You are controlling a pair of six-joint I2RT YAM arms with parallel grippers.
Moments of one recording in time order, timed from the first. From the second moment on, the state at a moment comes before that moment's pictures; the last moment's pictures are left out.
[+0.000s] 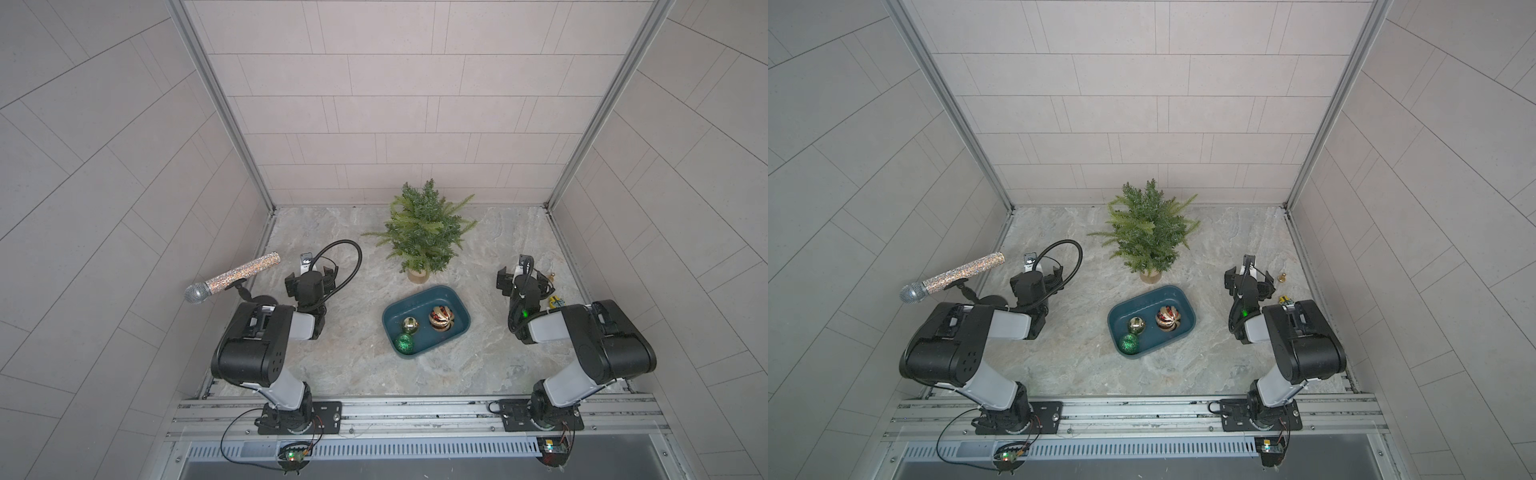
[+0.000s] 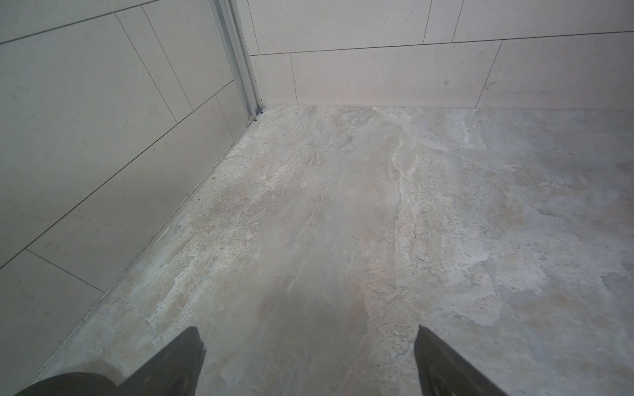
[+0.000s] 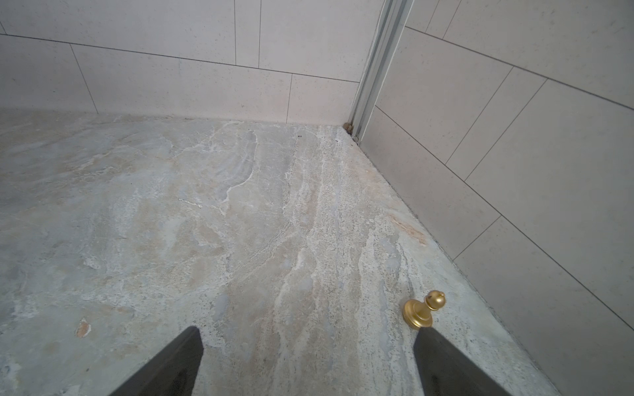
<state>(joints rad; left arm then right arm) -0.08 1.59 0.39 0.83 -0.42 -0.03 0.08 1.58 0.34 0.94 0.50 -0.03</state>
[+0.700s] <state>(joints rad) -0.08 1.29 0.66 0.26 -0.36 -0.28 0.20 1.12 0.55 0.46 0.59 0.11</state>
